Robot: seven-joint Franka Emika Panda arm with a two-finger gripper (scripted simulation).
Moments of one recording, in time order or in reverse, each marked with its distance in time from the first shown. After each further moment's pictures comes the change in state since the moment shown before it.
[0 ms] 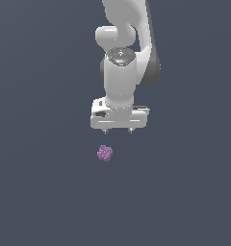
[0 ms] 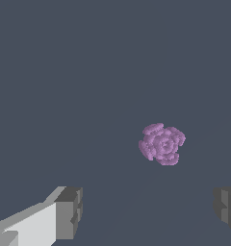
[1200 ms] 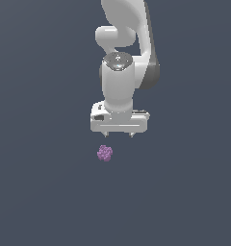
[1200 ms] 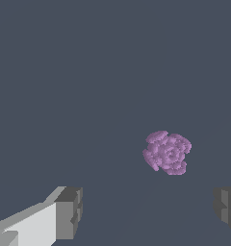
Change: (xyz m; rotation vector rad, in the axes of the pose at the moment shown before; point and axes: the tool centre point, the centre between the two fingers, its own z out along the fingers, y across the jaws) arm 0.014 -0.001 0.007 0.028 0.021 0.063
